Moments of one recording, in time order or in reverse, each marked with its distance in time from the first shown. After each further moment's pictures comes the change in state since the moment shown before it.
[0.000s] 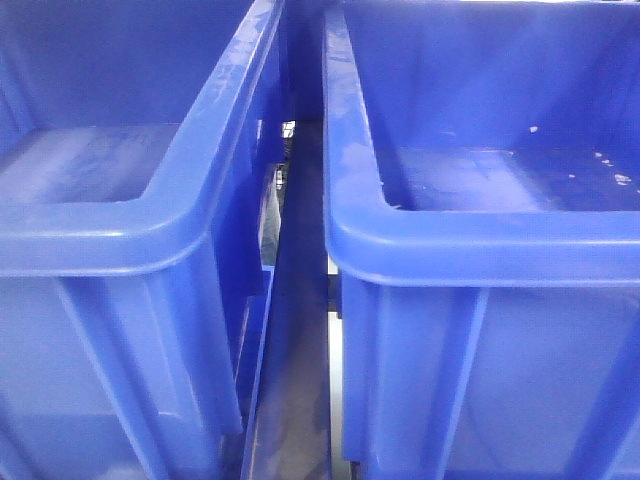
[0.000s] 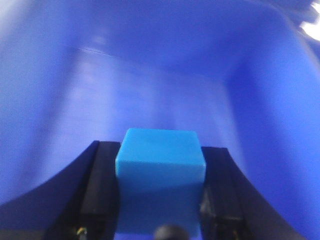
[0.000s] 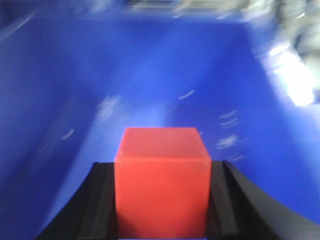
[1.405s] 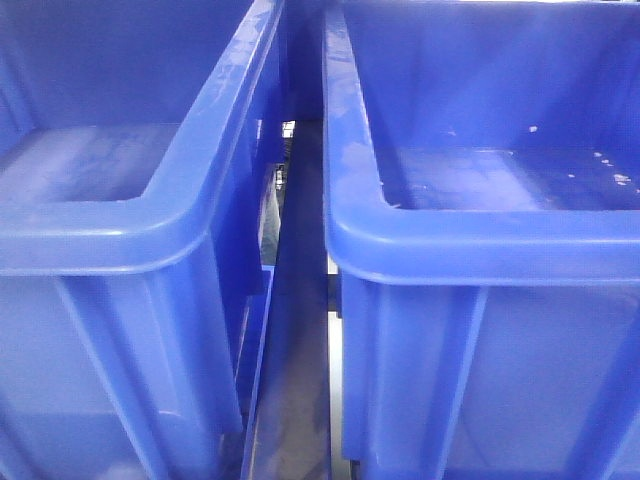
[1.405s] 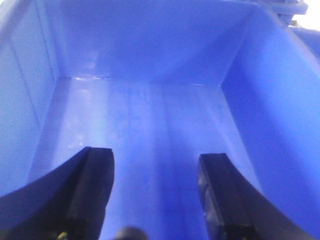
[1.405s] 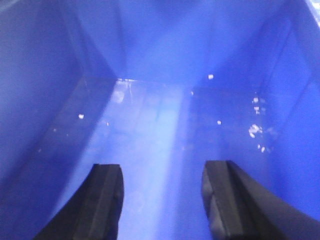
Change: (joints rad) left arm -0.020 0.063 0.000 0.120 -0.124 0.018; right arm 0.037 0.107 0.000 0.000 -0.093 0.000
